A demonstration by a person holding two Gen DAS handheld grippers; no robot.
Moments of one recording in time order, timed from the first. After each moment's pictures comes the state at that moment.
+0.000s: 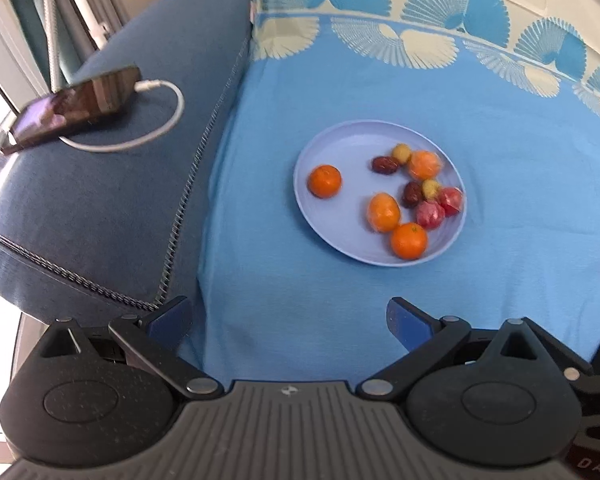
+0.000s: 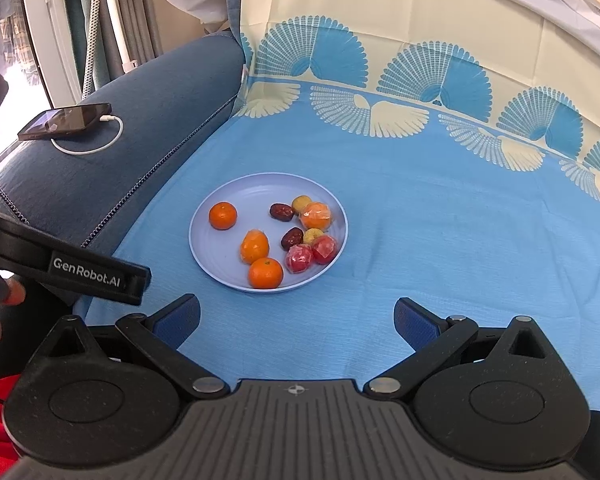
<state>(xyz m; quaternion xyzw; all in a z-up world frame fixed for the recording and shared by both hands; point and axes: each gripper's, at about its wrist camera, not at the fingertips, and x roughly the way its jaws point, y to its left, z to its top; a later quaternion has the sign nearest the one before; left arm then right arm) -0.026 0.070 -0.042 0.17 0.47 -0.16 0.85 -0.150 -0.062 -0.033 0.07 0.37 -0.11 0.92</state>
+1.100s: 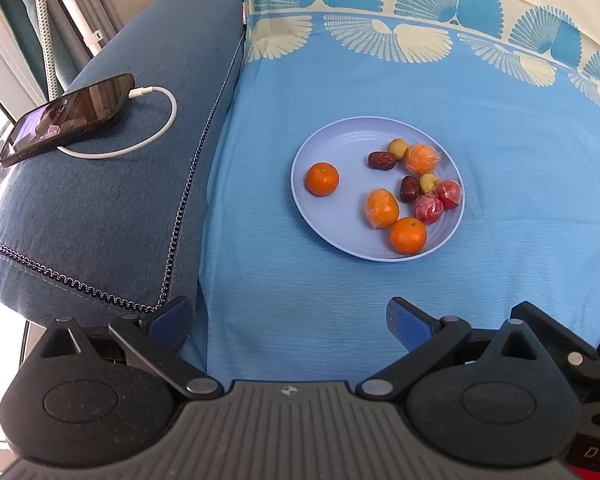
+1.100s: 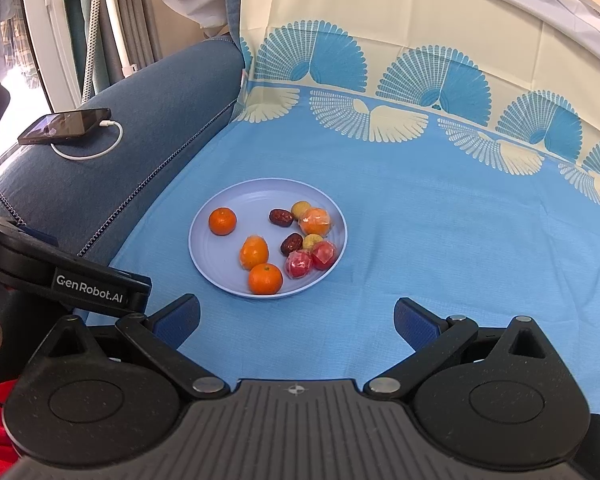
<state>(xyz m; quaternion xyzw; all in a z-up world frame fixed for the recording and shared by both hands) -0.029 0.065 -0.044 0.19 0.47 -0.17 0.84 -0.151 -0.063 -0.030 0.07 0.37 -0.11 0.92</state>
